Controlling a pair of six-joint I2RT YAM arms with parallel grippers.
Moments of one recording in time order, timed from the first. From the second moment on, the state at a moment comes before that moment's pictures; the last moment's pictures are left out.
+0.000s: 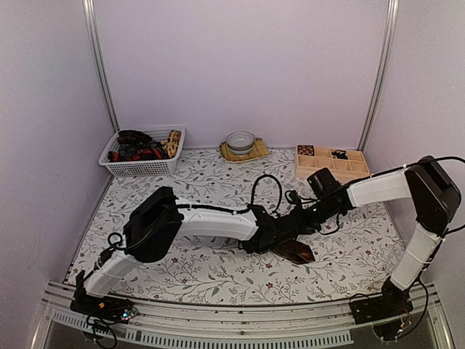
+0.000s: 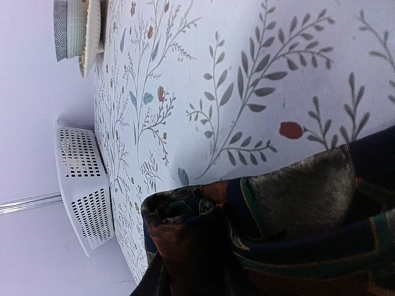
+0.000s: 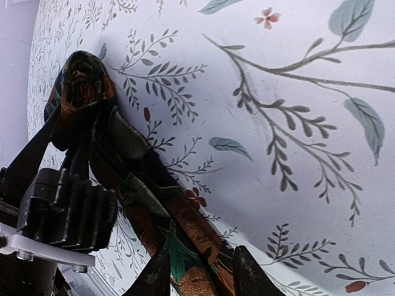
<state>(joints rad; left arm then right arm) -1.20 2.51 1.98 -0.96 -0.96 -0.04 0.53 1.73 0.90 -0.23 -0.52 0.49</state>
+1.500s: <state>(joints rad) -1.16 2.39 1.89 -0.83 -0.76 0.01 0.48 1.73 0.89 -0.23 -0.52 0.49</state>
